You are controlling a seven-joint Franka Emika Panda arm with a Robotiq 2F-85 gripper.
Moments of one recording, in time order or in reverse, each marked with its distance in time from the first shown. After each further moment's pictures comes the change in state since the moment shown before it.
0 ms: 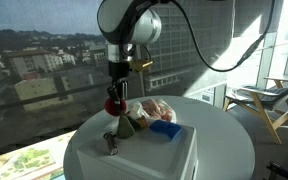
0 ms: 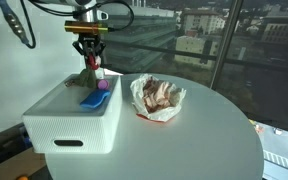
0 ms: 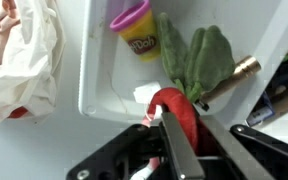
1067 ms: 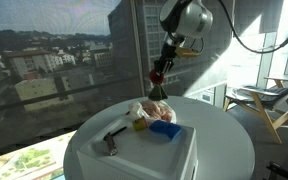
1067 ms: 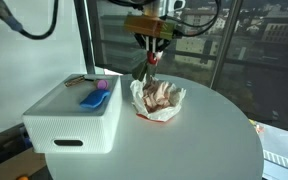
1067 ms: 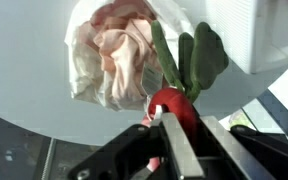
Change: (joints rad) arm -0.225 -0.157 -0.214 -0.220 0.322 0.322 -0.101
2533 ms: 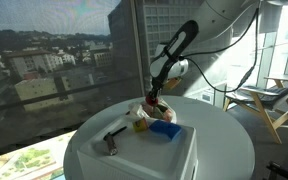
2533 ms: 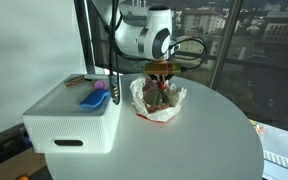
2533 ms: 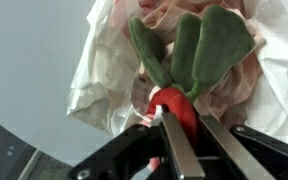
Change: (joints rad) arm -0.056 0.504 0.072 0.350 -0.386 0.132 0.074
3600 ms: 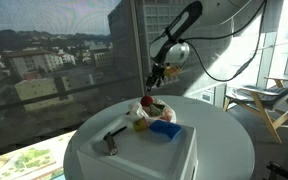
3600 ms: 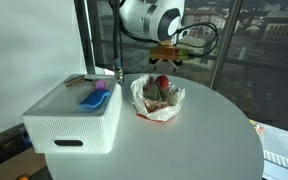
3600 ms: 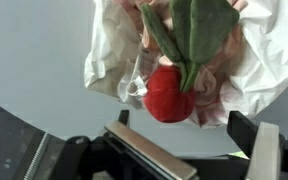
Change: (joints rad) arm -0.083 -0.069 0.067 0.055 0.120 -0.105 -0.053
